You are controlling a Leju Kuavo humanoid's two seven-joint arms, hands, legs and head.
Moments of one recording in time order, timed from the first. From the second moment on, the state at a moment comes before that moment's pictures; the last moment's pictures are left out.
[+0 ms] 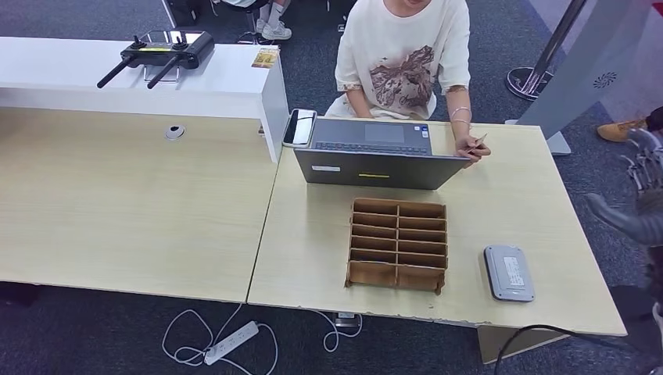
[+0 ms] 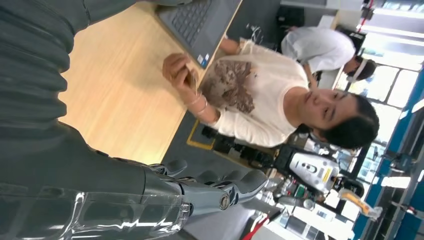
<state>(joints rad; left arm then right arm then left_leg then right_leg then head) -0.07 -0.15 1.53 -0.21 -1.08 -0.02 -0.03 -0.34 -0.55 -0.15 -1.34 -0.20 0.38 -0.30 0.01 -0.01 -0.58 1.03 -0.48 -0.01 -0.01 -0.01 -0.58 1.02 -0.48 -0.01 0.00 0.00</state>
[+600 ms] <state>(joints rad) -0.07 -0.17 1.53 -0.21 -1.06 0.00 -0.02 0.09 -0.41 -0.24 -1.72 -0.24 0.39 -0.35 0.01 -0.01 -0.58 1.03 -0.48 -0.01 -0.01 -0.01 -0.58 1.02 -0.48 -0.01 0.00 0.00</state>
